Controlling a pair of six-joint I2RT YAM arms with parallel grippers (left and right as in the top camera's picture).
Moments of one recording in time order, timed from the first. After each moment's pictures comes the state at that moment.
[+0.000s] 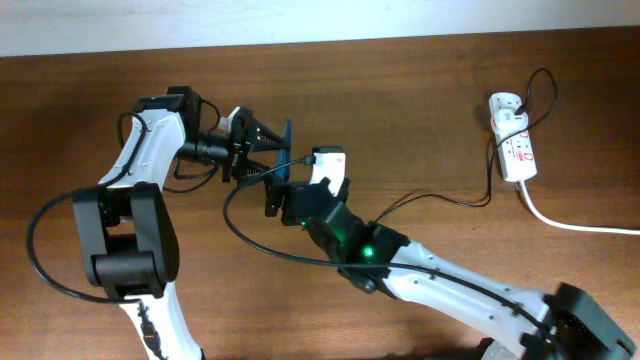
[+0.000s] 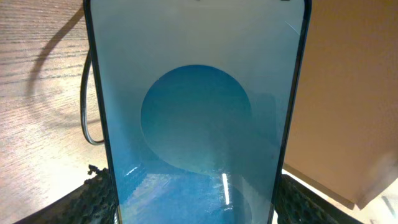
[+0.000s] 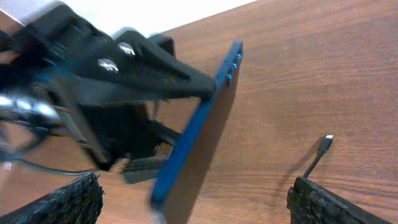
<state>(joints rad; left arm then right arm) 0.00 2.13 1.64 -1.22 1.18 -0.17 0.90 1.55 0.95 0.08 0.40 0.75</state>
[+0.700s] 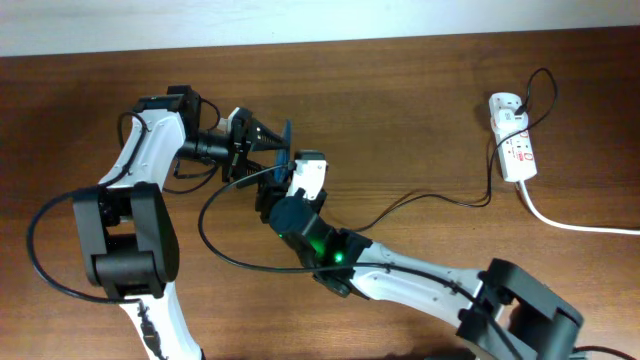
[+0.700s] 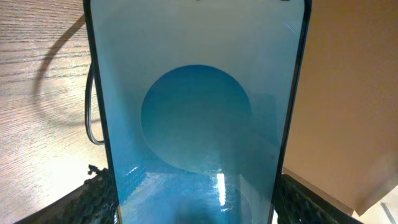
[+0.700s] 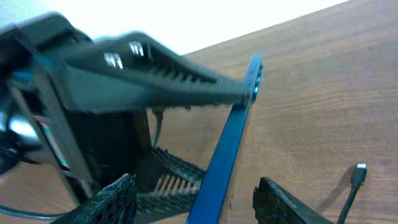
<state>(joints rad) 0.00 2.13 1.64 -1.21 1.17 -0.21 0.96 1.73 0.96 0.38 0.55 0.73</state>
